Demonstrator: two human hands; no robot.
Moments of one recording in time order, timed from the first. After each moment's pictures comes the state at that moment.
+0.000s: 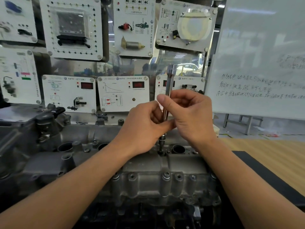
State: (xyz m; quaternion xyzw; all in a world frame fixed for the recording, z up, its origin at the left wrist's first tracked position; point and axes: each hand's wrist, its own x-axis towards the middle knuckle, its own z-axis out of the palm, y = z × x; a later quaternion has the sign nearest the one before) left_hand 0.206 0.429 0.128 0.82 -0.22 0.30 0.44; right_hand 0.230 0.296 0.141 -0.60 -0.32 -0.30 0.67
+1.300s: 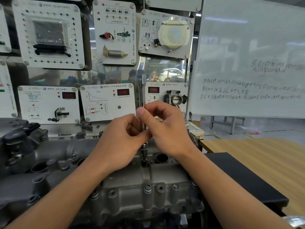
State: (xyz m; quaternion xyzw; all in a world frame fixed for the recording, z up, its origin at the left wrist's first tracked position) left_hand 0.198 0.432 0.127 0.81 -0.20 0.27 0.48; right_hand 0.228 0.294 0.138 -0.66 -0.37 -0.28 0.59
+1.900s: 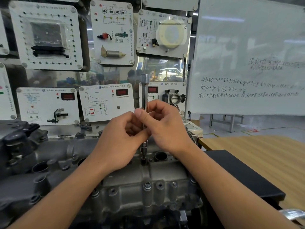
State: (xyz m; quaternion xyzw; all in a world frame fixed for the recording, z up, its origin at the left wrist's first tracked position) left_hand 0.198 0.433 0.124 0.80 -0.22 0.27 0.48; right_hand 0.221 0.294 0.140 -0.66 -0.34 -0.23 0.63
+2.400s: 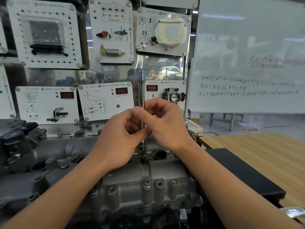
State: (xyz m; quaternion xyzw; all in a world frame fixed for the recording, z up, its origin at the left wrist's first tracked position) left_hand 0.194 0.431 0.128 0.81 -0.22 0.28 0.47; right_hand 0.226 0.293 0.137 -0.66 -0.33 -0.24 0.64
